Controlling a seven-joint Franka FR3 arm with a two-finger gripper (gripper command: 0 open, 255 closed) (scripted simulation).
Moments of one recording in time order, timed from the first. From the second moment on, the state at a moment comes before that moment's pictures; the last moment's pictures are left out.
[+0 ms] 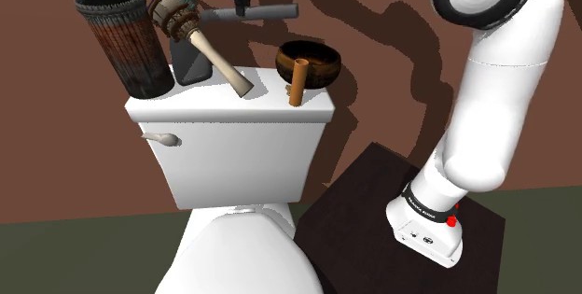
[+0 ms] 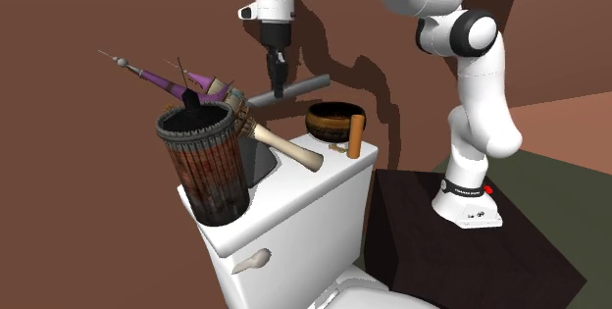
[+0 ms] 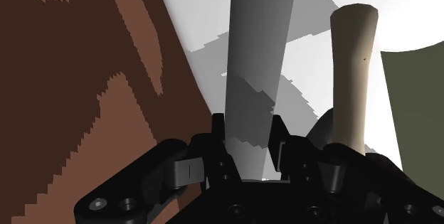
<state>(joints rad) 0.10 0.30 0.18 -1.15 -0.06 1.48 -0.20</state>
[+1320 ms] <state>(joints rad) -0.05 -0.23 0.06 -1.87 0.01 1.69 -0.43</state>
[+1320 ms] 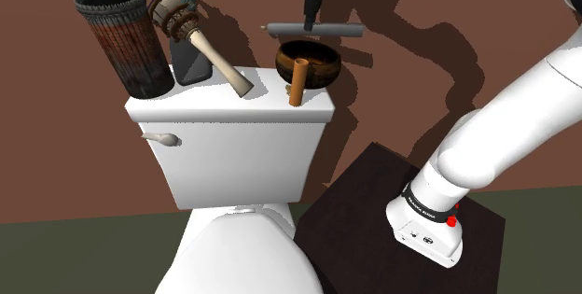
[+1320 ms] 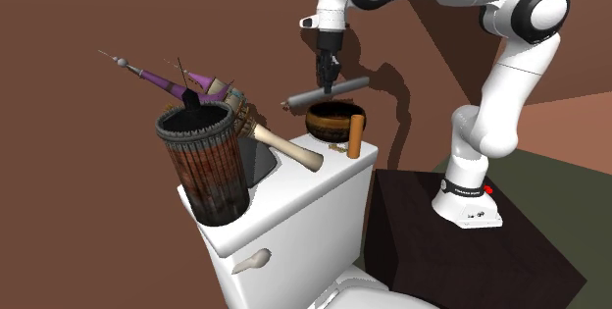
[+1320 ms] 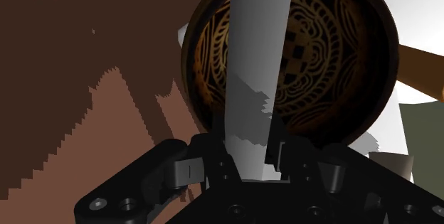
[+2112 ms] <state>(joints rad) -0.05 -0.25 0.06 -1.98 0.01 1.80 -0.43</state>
